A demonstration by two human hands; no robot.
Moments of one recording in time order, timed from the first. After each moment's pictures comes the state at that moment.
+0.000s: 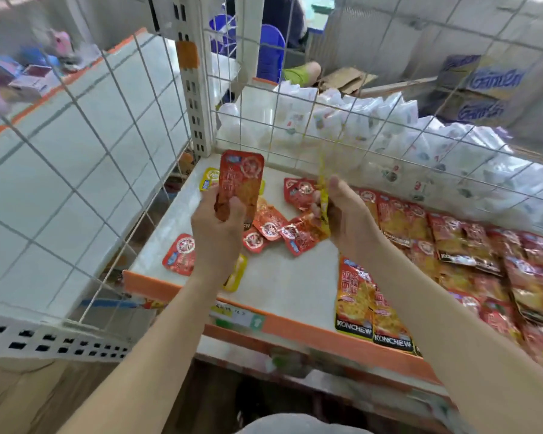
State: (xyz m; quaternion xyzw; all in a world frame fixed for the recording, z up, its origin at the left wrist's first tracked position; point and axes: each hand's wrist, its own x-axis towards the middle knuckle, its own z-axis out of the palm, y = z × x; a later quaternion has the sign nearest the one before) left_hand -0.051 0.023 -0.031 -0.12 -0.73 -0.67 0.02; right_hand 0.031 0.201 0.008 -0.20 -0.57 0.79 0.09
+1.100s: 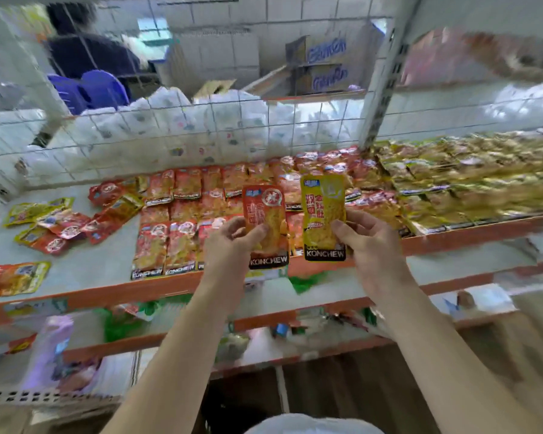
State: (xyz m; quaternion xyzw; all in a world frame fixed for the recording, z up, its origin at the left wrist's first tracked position) left_hand 0.298 0.203 0.022 -0.14 -0.64 -0.67 -0.36; right_hand 0.459 0.313 0.025 -0.42 -0.51 0.66 0.37
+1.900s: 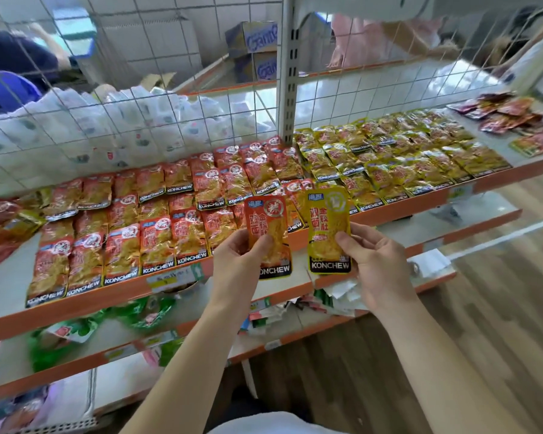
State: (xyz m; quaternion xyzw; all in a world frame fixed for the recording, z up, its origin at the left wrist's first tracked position) left_hand 0.438 0.274 0.011 -0.22 -0.66 -0.60 -0.39; right_hand 0.604 0.358 0.010 -0.49 -0.44 0.63 0.41
